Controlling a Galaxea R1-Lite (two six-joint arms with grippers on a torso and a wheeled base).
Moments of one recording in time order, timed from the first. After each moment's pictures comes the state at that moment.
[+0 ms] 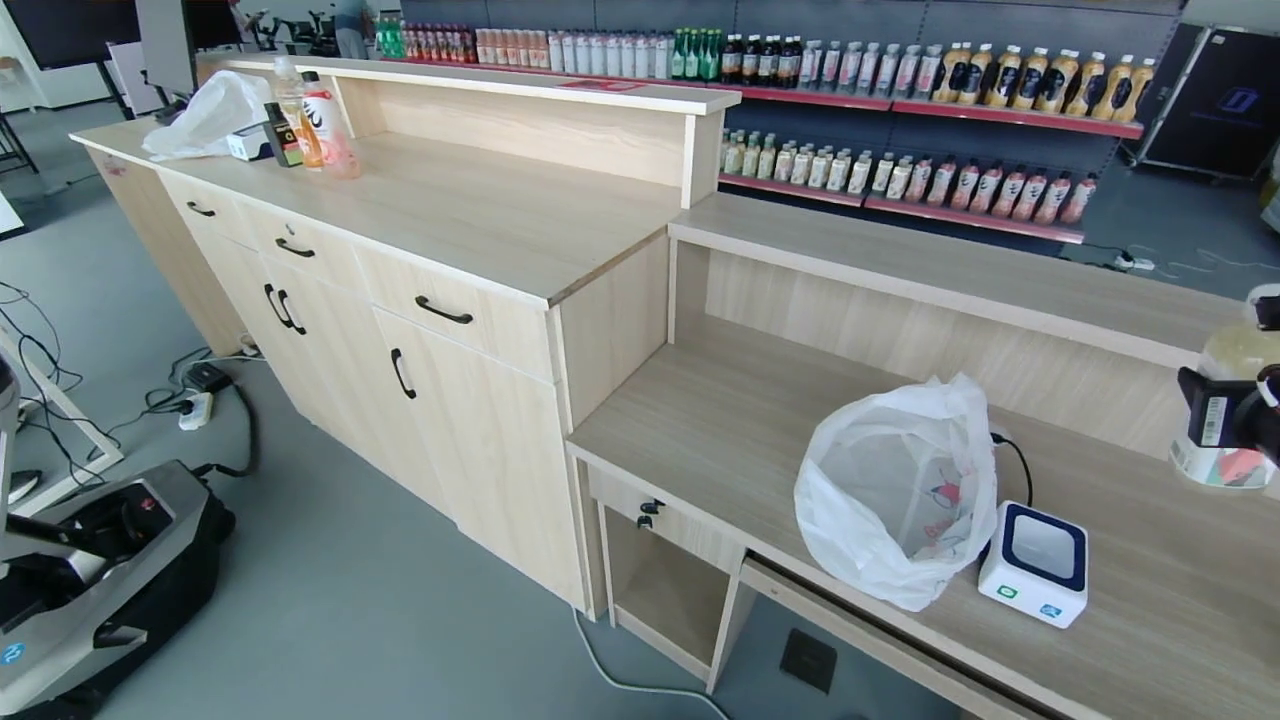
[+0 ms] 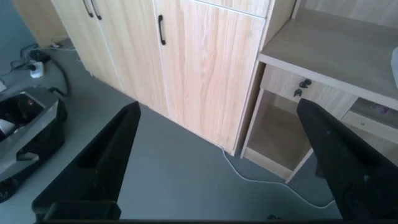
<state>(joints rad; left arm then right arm) 0.00 0.00 0.00 0.00 0.00 0.00 -0.26 1.57 -0.53 -1.01 -0.17 -0.29</state>
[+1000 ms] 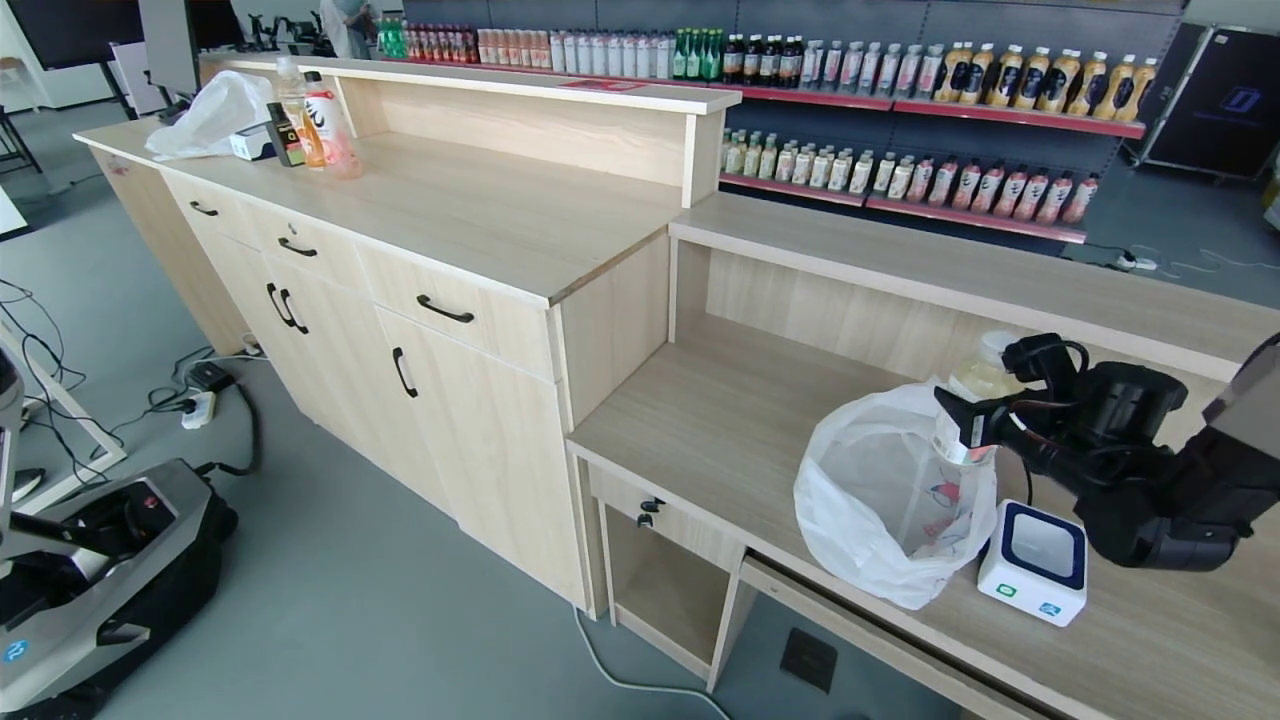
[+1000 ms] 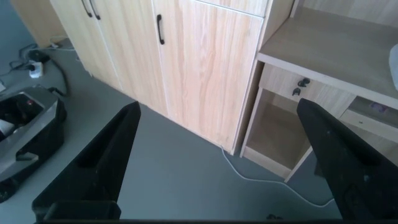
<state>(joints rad) 0.00 0.00 0.00 0.00 0.00 0.00 -0.11 2.25 -0.90 -1.31 0.21 -0.22</state>
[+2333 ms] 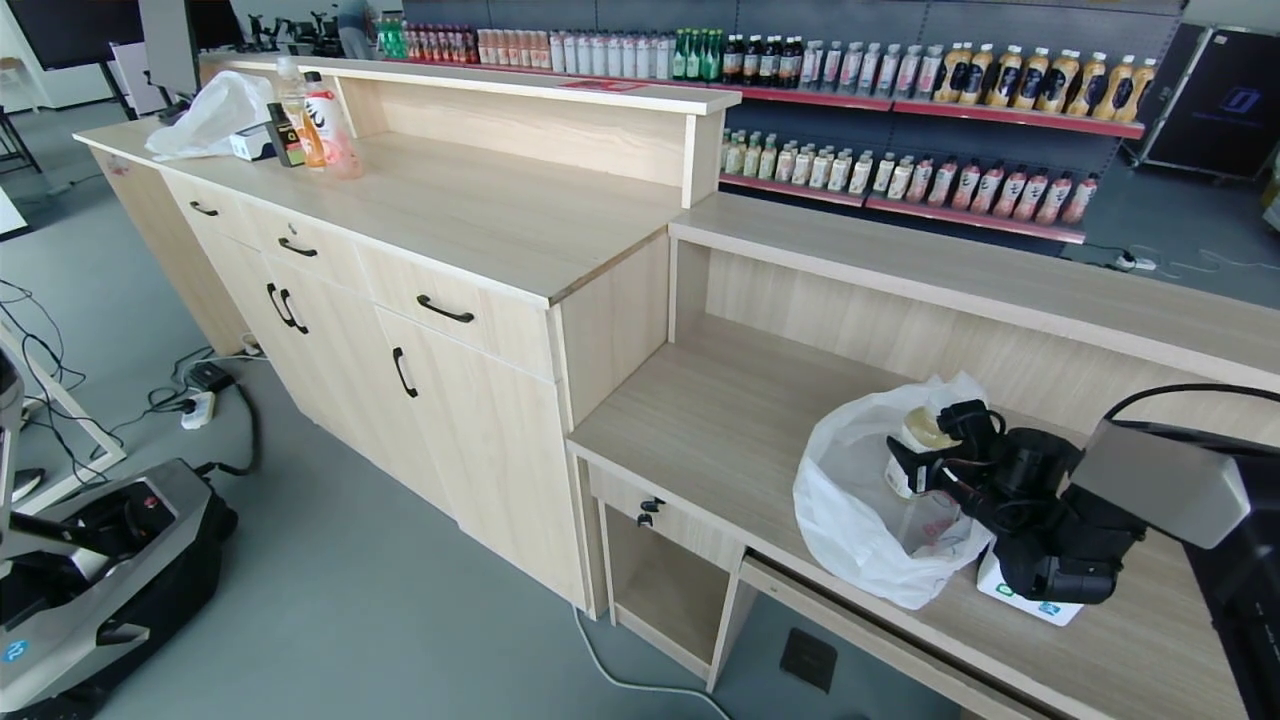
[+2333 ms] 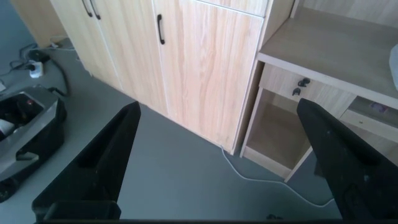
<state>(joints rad) 0.00 0.00 0.00 0.00 0.00 0.00 -0.10 2.64 -1.11 -1.43 0.22 -0.22</state>
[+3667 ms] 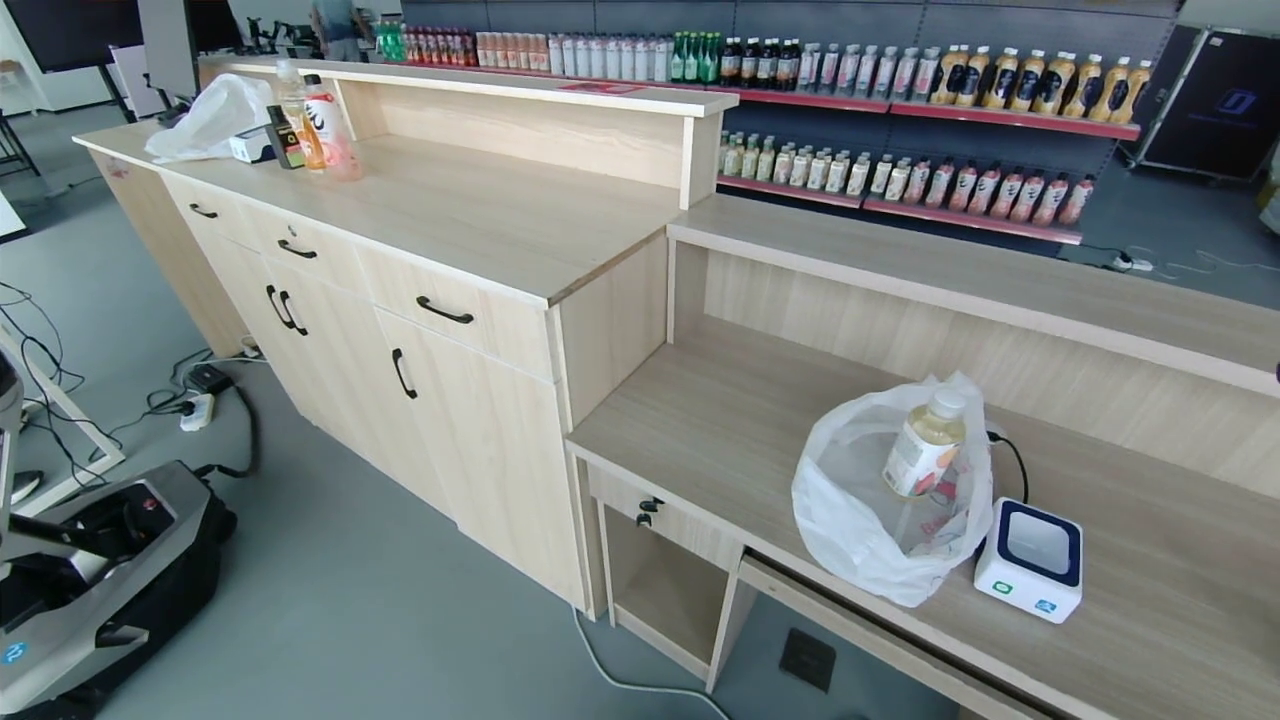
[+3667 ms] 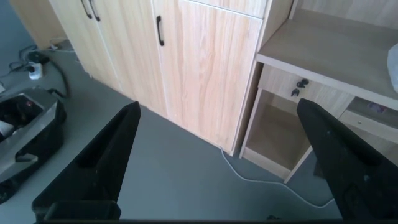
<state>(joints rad) 0.00 0.00 0.00 0.00 0.00 0.00 -0.40 1.15 -0.59 -0.55 0.00 -0.48</state>
